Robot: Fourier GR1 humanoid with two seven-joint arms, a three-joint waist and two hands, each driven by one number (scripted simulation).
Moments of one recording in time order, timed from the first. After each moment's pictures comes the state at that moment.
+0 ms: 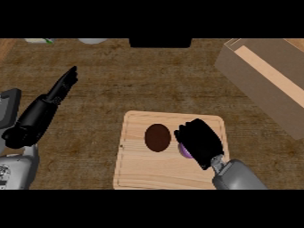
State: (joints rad) left arm -0.20 0.24 0.03 -1.58 -0.14 -0.25 -0.05; right arm -0.30 -0.21 0.59 -1.45 1.25 0.34 0.11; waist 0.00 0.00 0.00
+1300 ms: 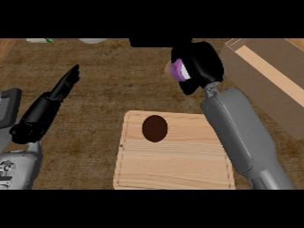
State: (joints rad) left arm -0.23 0.22 0.04 -1.53 -0.17 -0.25 -0.07; right arm -0.80 -0.06 0.13 -1.08 1.18 0.00 0.10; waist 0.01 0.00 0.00
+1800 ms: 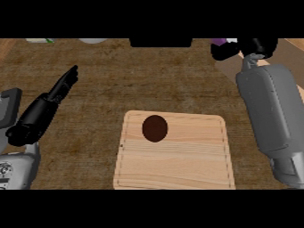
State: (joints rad) left arm -0.22 0.22 0.05 -1.56 -0.16 -0.26 -0.06; right arm -0.90 -0.16 -0.14 -1.08 1.12 -0.11 0.30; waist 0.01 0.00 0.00
